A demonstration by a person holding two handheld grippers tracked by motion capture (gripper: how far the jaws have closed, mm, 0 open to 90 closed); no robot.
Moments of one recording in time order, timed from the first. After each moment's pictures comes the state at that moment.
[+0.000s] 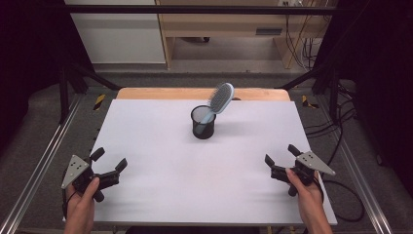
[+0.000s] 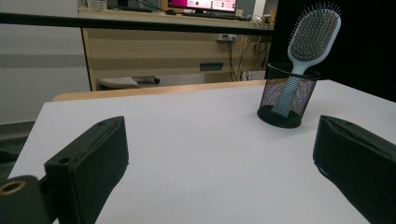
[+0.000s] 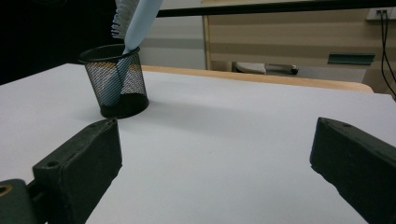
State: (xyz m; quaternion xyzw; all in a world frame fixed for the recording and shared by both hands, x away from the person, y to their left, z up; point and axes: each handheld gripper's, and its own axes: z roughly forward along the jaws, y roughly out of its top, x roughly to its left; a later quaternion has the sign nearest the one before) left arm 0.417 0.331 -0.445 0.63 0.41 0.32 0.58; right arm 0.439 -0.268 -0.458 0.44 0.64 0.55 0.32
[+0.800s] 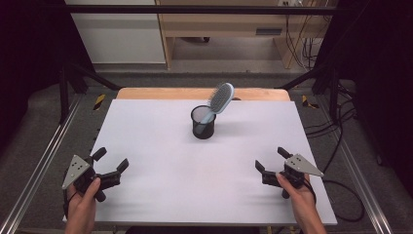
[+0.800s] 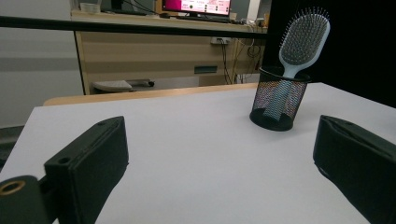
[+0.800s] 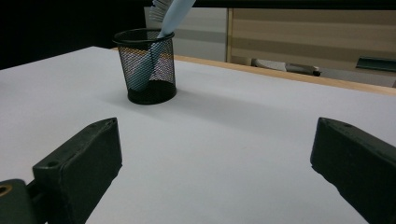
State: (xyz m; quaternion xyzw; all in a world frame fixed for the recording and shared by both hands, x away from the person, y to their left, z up) left arm 0.416 0.327 -0.443 0.63 0.40 0.32 0.58; right arm 0.435 -0.246 -0.465 0.40 0.67 0.55 0.30
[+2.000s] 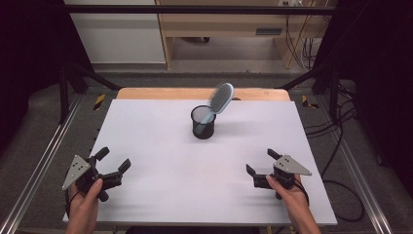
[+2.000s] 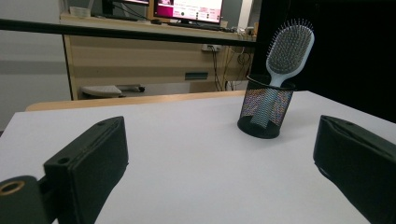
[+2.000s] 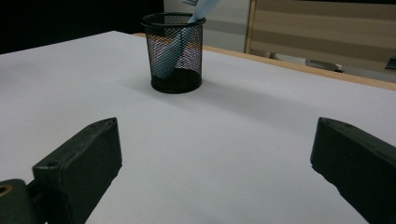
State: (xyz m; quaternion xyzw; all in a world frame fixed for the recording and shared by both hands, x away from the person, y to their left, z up) left arm 0.415 0.321 -0.442 0.62 0.39 0.30 0.60; right arm 0.437 -0.224 -0.471 0.37 0.70 0.54 0.29
